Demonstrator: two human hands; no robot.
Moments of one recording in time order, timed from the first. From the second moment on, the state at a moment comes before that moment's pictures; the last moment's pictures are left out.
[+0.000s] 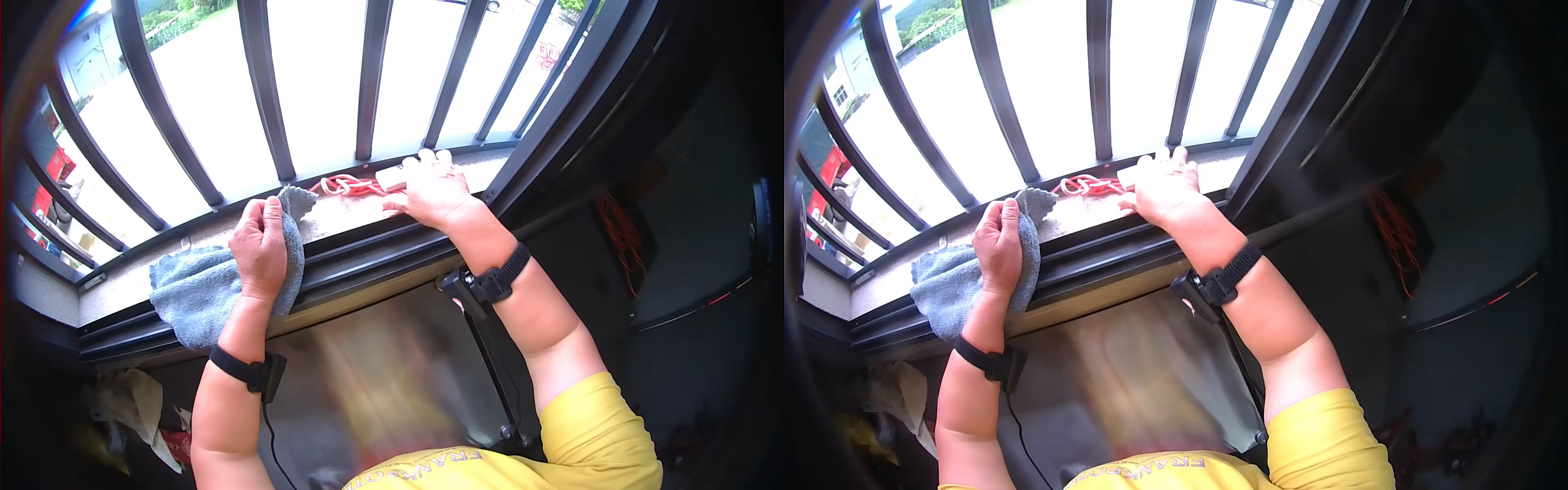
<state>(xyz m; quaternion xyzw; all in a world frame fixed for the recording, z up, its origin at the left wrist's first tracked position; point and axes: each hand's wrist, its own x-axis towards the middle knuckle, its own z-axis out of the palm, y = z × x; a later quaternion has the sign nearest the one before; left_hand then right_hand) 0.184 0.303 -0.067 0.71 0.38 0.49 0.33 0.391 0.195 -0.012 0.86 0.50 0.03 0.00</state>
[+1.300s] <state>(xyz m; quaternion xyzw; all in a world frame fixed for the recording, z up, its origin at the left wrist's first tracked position) 0.059 0.373 0.020 0.90 0.33 0.26 -0.13 0.430 0.206 -0.092 0.74 0.47 0.04 -0.48</state>
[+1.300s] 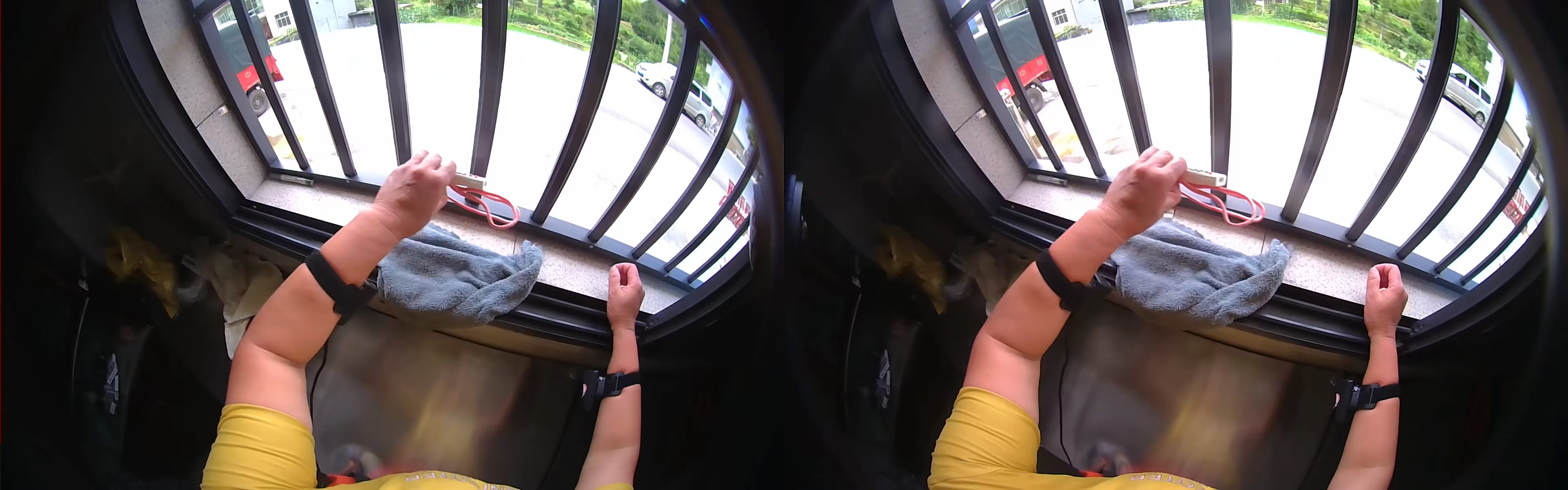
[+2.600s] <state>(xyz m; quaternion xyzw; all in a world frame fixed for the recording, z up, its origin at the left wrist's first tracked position) 0.138 0.314 0.002 0.79 0.43 0.25 0.36 0.398 -0.052 -0.198 0.83 0.27 -0.05 -0.48</state>
